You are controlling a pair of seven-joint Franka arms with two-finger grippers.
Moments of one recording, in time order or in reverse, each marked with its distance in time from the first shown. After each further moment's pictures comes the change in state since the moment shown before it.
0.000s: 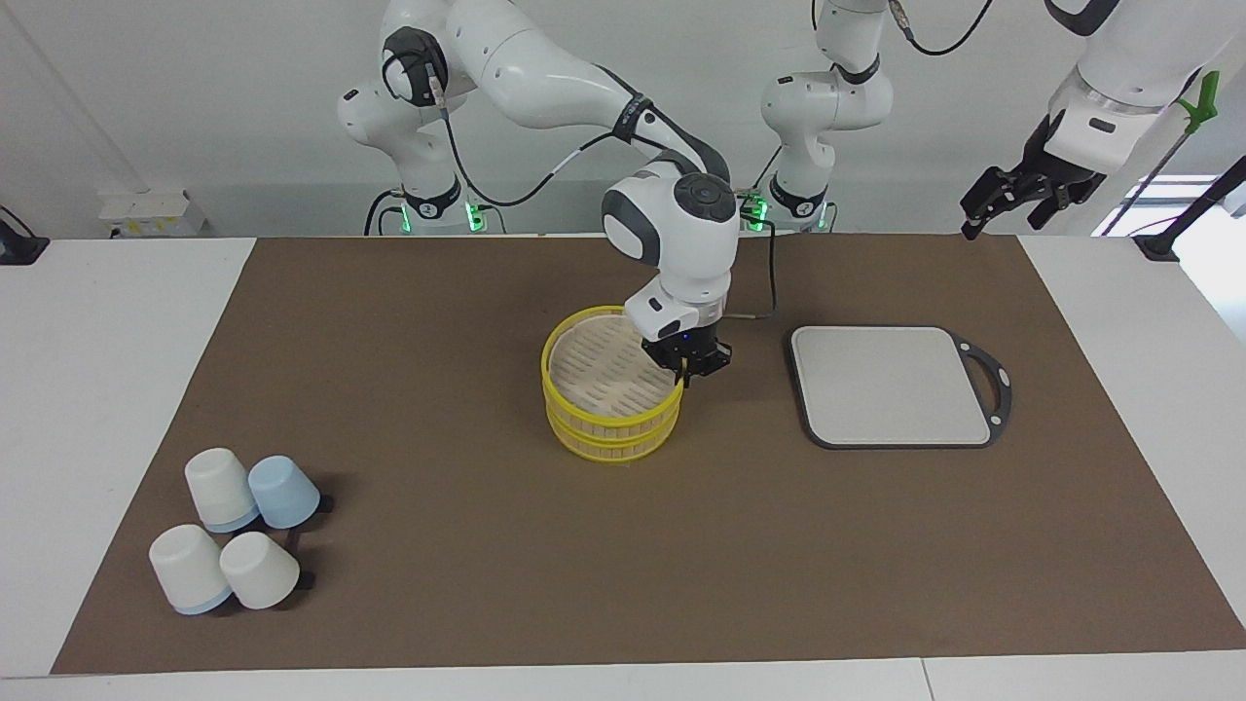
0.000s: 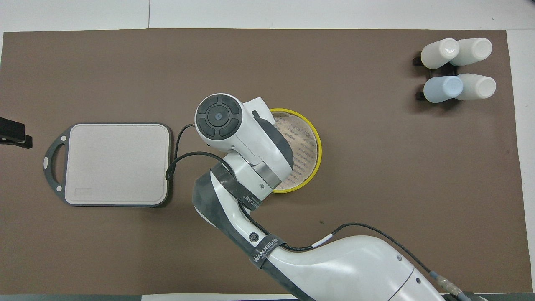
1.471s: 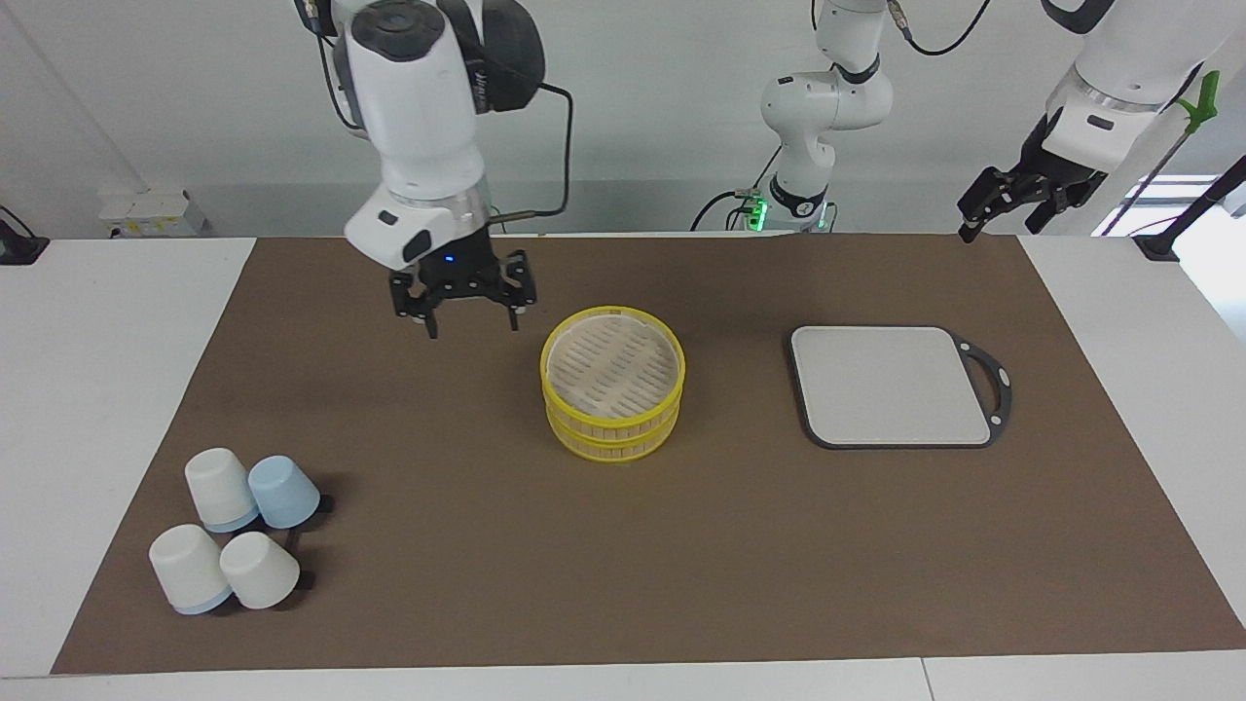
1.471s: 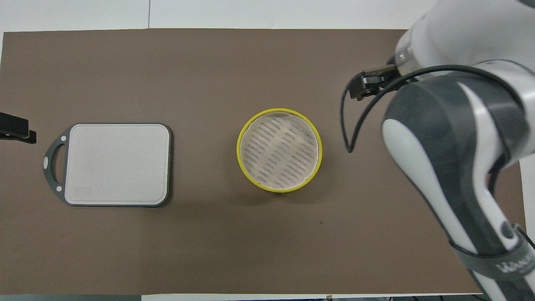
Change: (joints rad) left arm 0.004 0.000 -0.014 0.000 -0.016 0.028 -0.001; right arm -0.430 -0.383 -0.019 -0.004 0.000 -0.404 -0.876
